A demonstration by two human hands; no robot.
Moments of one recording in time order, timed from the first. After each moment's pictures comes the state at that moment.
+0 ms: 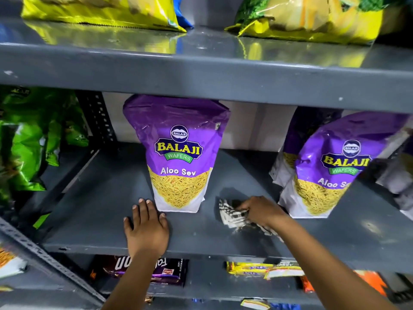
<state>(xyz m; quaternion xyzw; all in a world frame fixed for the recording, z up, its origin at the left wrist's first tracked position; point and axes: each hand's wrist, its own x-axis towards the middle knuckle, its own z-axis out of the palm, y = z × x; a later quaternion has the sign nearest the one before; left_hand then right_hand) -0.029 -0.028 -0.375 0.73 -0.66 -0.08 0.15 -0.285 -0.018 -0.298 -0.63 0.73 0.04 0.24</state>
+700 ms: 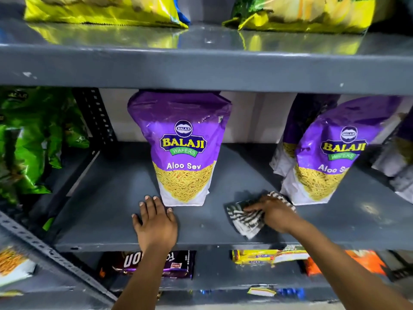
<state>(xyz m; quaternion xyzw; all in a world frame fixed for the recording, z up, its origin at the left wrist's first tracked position) -0.027 -0.026 -0.376 0.73 -0.67 -0.07 0.12 -0.300 0.020 -0.315 -0.67 0.70 -0.04 0.23</state>
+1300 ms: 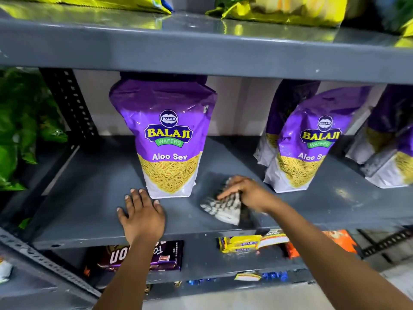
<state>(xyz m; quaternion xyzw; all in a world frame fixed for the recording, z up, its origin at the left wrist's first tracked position) -0.026 -0.028 -0.373 0.73 -0.67 -0.10 0.11 -0.273 0.016 -0.291 -0.71 0.64 -0.16 0.25</state>
